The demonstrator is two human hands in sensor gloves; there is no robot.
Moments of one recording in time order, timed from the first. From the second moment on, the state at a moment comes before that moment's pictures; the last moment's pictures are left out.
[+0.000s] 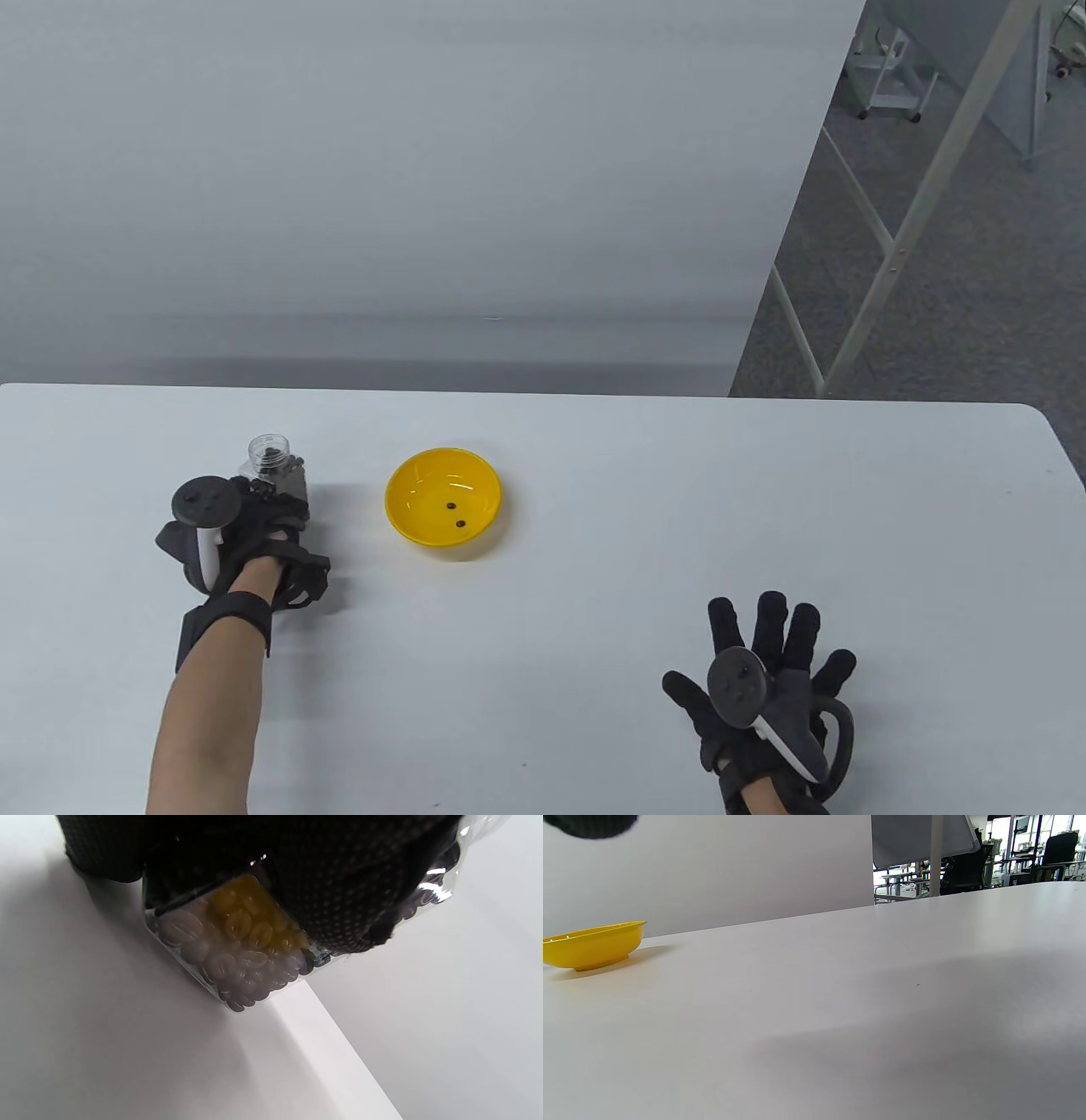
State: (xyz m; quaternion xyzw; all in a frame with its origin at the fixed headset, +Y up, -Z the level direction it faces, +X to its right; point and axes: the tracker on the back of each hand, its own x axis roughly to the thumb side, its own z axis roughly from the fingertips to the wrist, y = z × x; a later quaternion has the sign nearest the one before) left_hand -0.387 -0.803 -0.452 0.07 0.28 0.40 0.87; right_hand 0.202 -0.749 -0.261 -0.05 0.03 1.00 0.07
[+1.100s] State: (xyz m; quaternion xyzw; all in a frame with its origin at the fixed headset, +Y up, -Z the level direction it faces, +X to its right) left_hand -0.369 -0.786 -0.395 0.04 0.27 0.33 0.90; right_hand 0.205 -0.746 -0.255 -0.04 0.03 1.00 0.08
